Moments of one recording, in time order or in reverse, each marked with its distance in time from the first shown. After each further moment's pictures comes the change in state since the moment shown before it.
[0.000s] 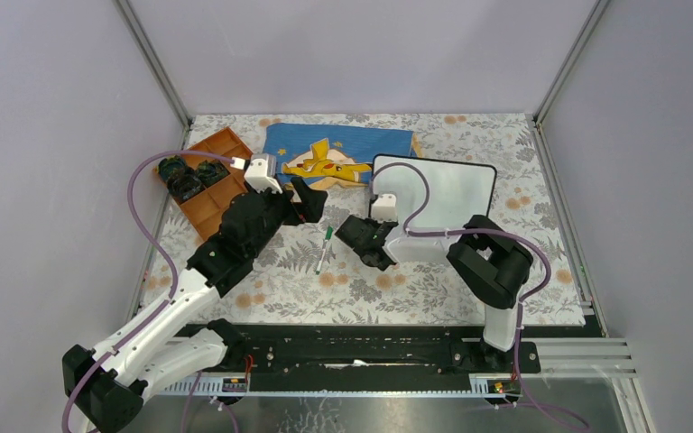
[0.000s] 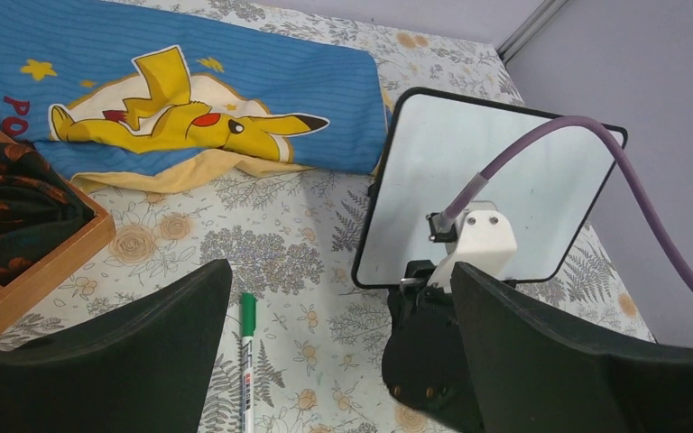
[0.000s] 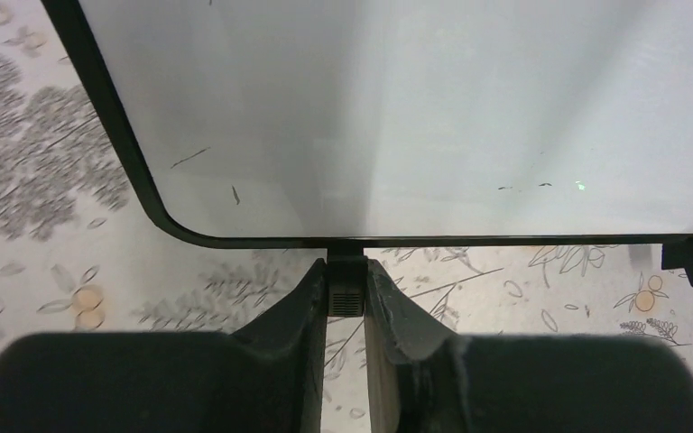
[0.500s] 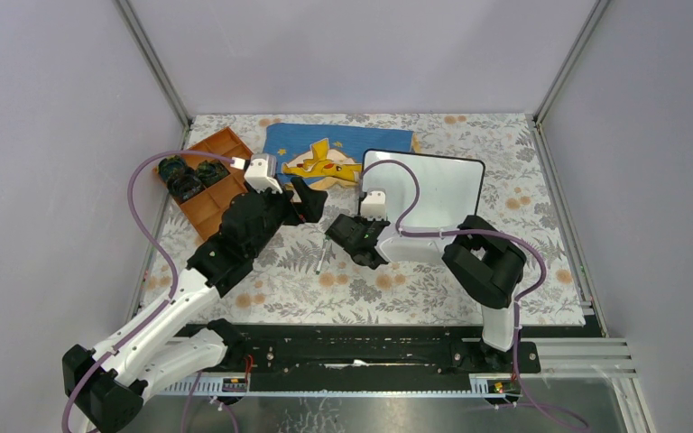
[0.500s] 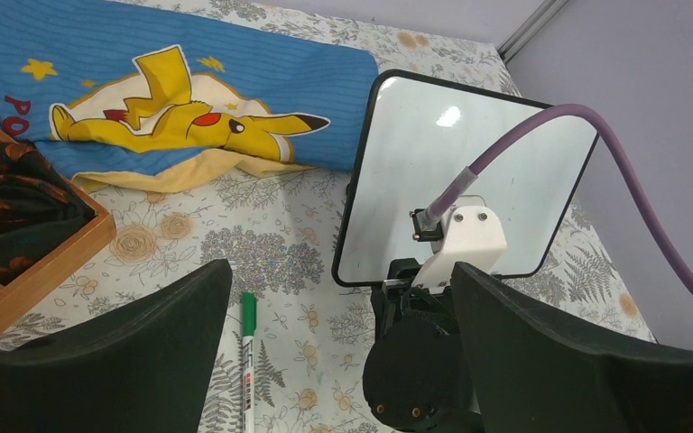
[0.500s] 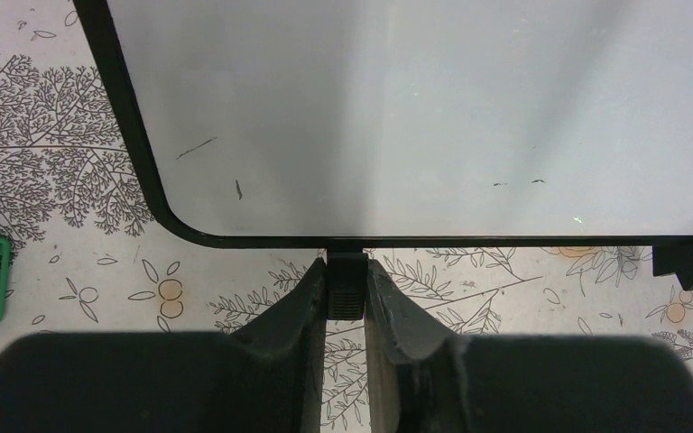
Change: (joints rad) left arm 0.000 0.000 0.000 -0.001 -0.001 0.000; right arm 0.051 0.031 0.085 -0.005 0.015 -0.029
